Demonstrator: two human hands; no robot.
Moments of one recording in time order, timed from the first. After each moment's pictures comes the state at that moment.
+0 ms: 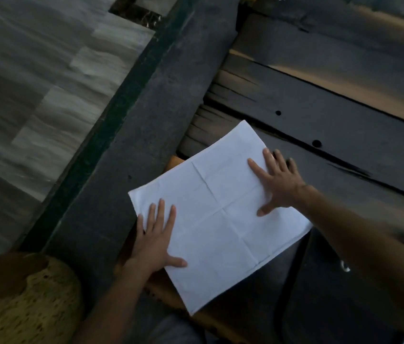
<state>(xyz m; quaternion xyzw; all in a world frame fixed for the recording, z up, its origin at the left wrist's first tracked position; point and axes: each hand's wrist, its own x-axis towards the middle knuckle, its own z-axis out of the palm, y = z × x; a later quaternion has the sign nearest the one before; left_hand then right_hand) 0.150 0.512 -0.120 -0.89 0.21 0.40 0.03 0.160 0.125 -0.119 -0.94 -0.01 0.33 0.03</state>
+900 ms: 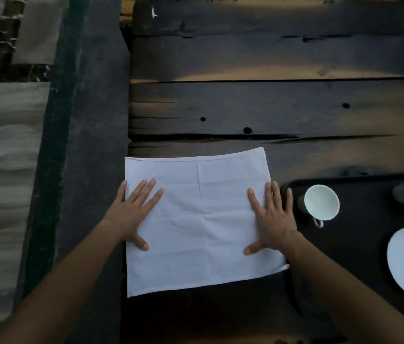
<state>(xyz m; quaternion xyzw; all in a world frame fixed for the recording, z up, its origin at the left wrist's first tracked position) 0.356 0.413 -0.122 -0.72 0.60 0.25 0.24 0.035 0.173 -0.114 -0.88 0.32 0.34 0.07</state>
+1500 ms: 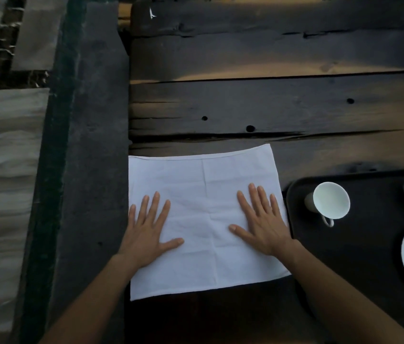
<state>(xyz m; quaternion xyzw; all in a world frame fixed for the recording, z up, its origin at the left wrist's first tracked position) 0.294 0.435 -0.145 -0.81 0.53 0.24 0.08 0.039 0.205 -0.147 -0.93 0.30 0.17 0.15</state>
